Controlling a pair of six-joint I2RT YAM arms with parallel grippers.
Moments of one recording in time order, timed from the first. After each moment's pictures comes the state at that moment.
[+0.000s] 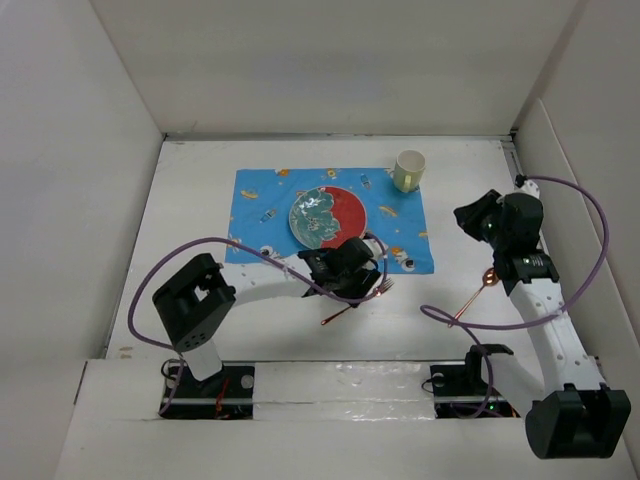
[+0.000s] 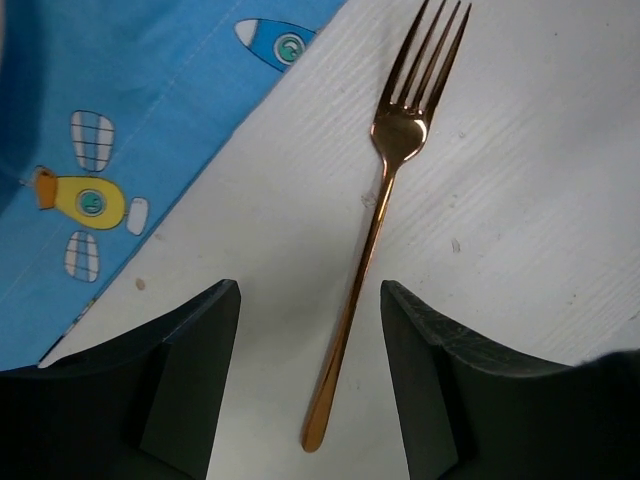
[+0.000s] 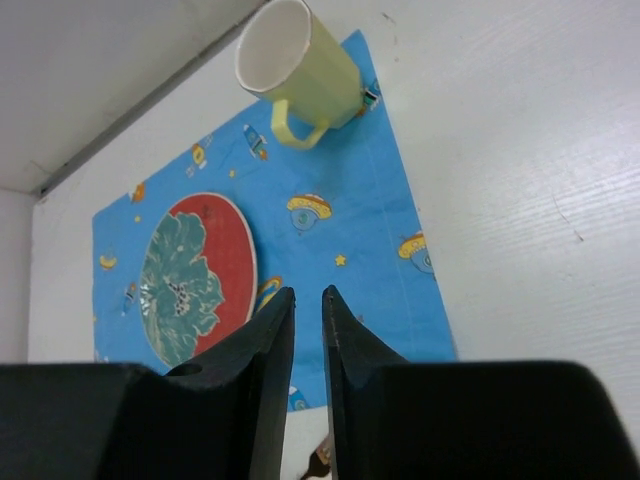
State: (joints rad) left arm -1.03 1.67 1.04 -0.32 -0.08 -0.24; right arm 0.00 0.93 0.79 -0.23 -0.07 0.63
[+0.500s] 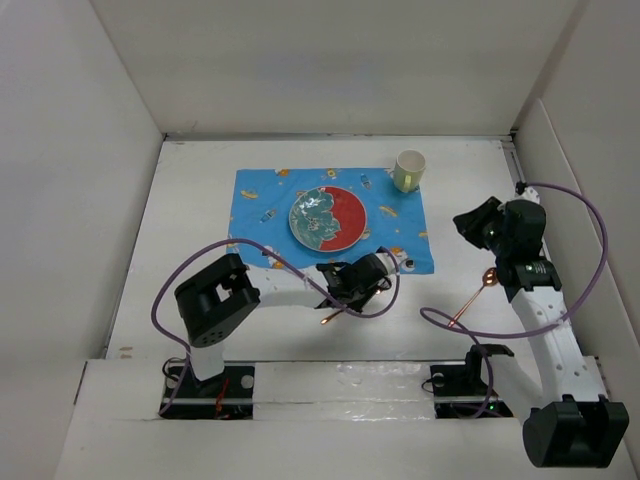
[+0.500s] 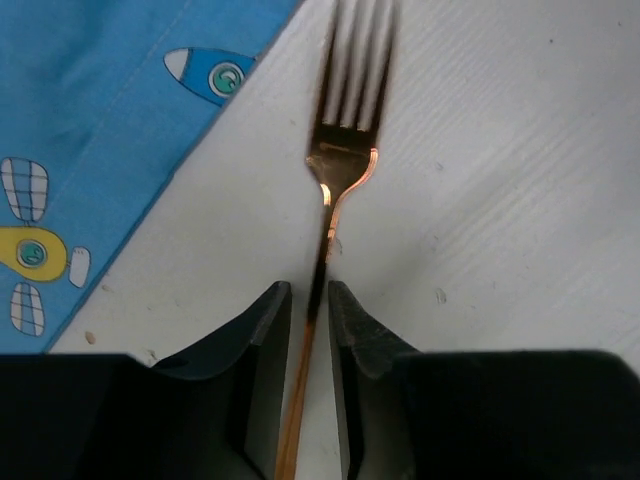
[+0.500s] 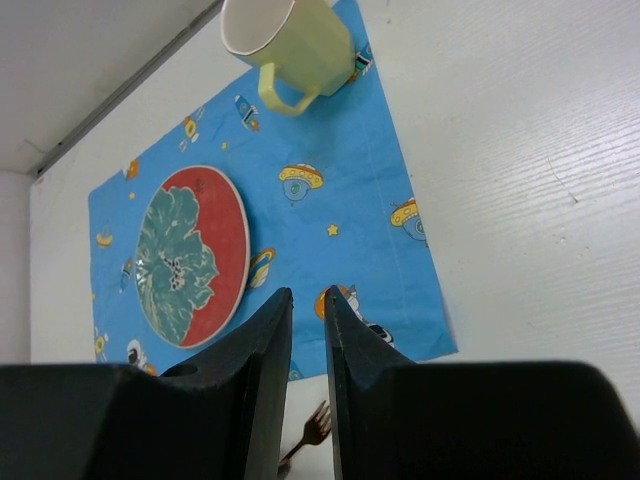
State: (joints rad) left arm -1.13 1.79 1.04 -0.23 -0.18 -0.23; right arm -0.03 0.88 0.76 -0.29 -0.13 0.63
